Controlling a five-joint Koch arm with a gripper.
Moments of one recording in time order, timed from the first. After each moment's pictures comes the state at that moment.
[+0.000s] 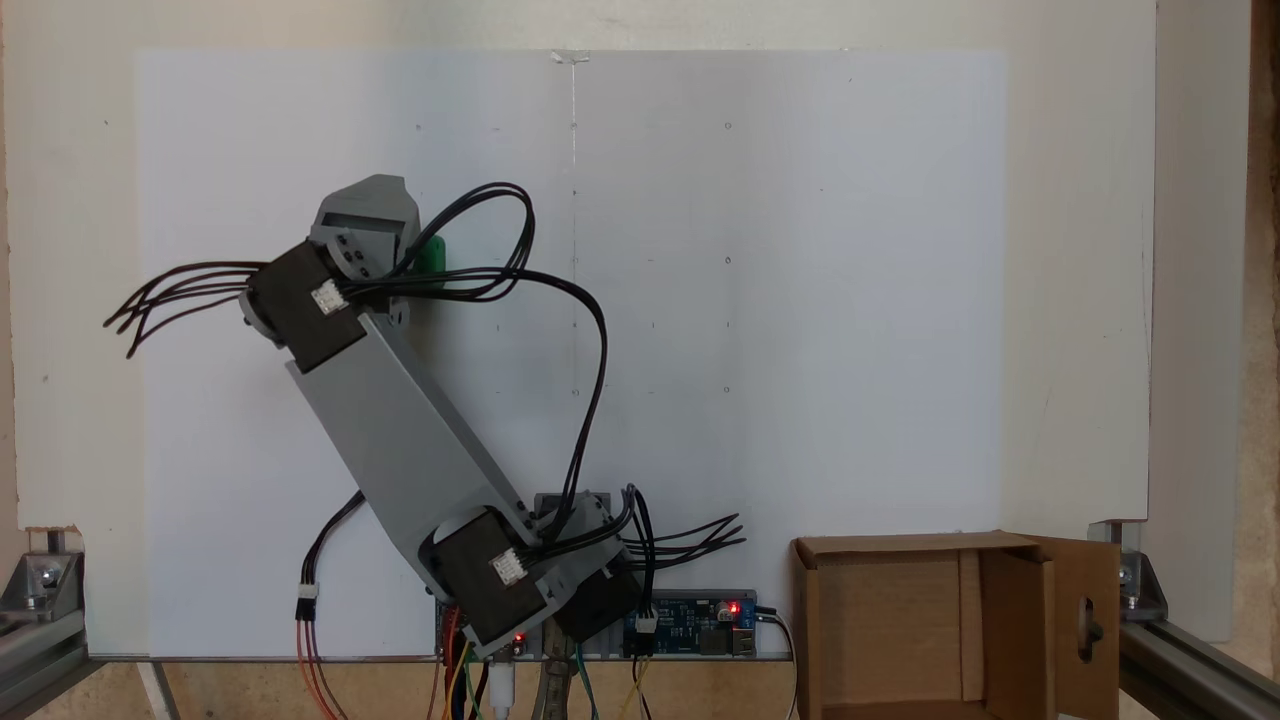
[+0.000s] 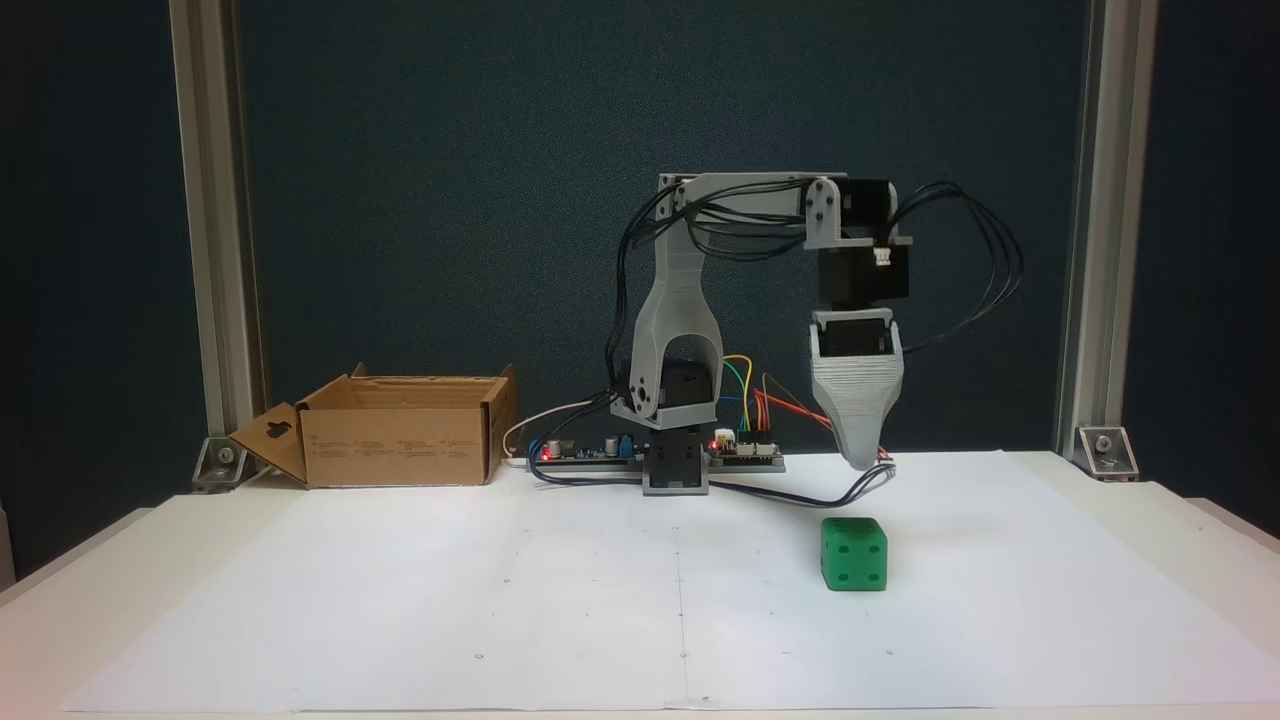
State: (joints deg) arm -32.7 78.9 79.5 55.3 37.6
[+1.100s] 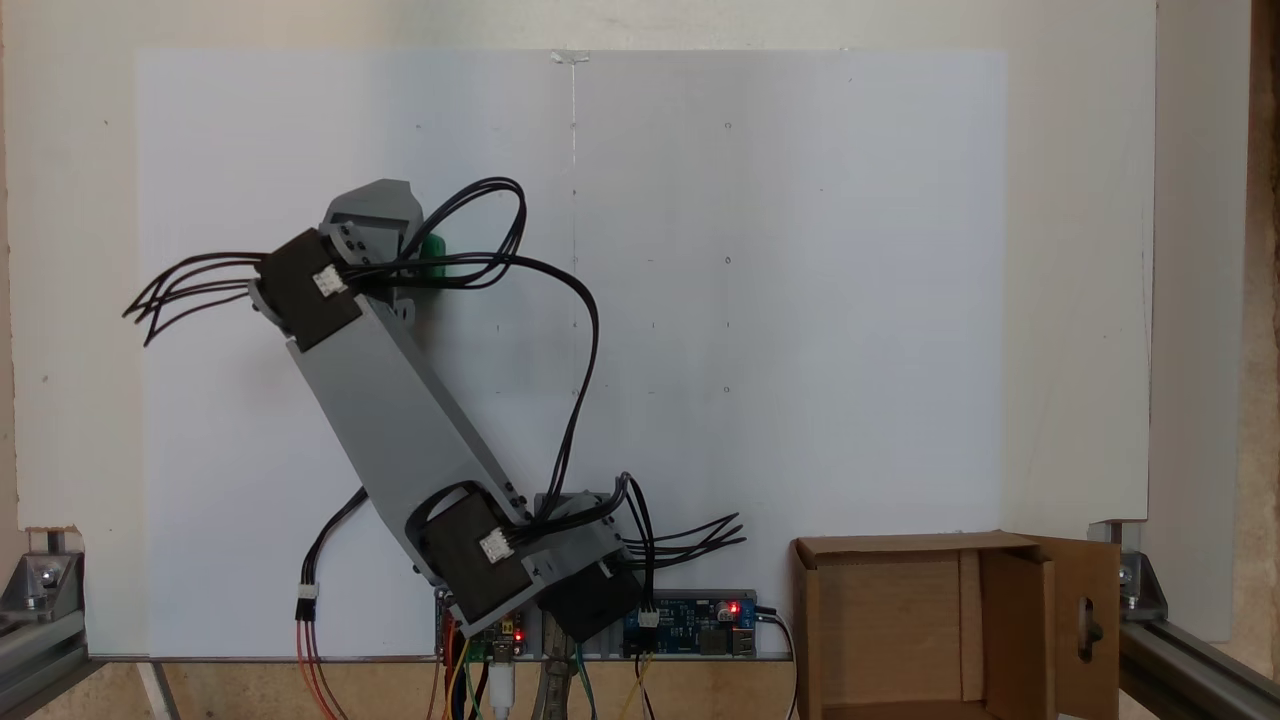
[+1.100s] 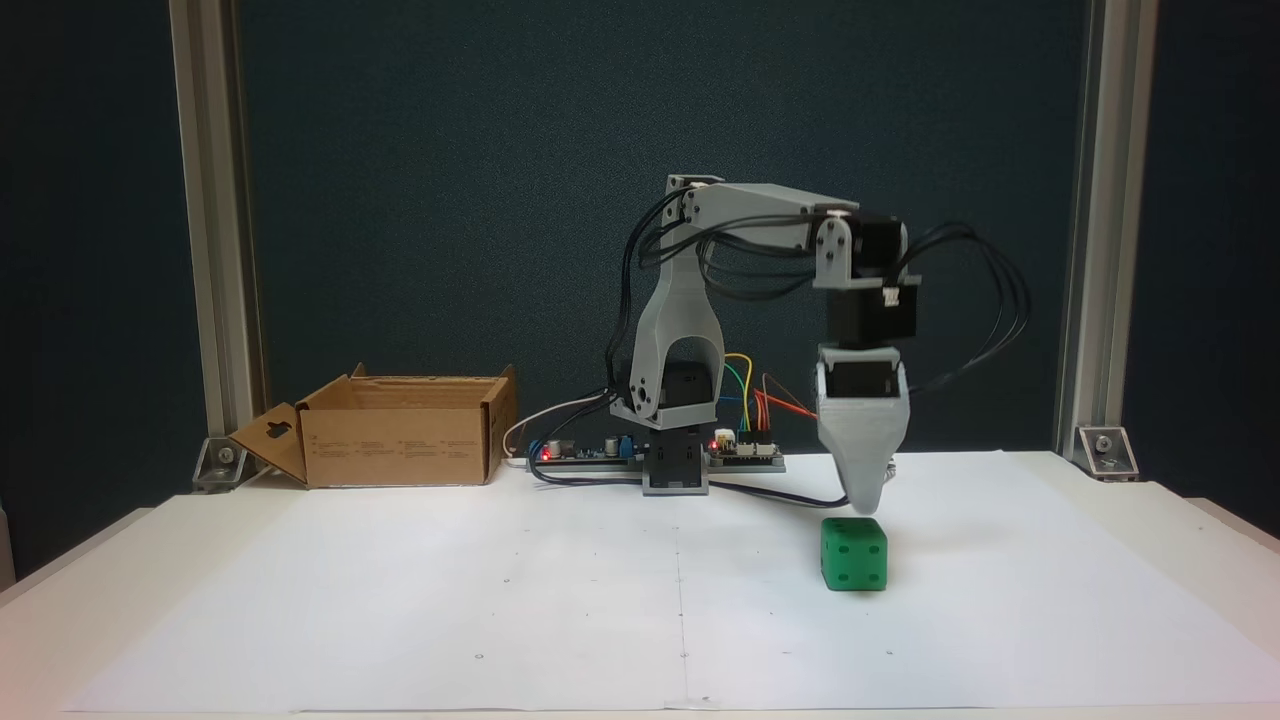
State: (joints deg) arm -33.5 75.1 85.3 49.7 37.6
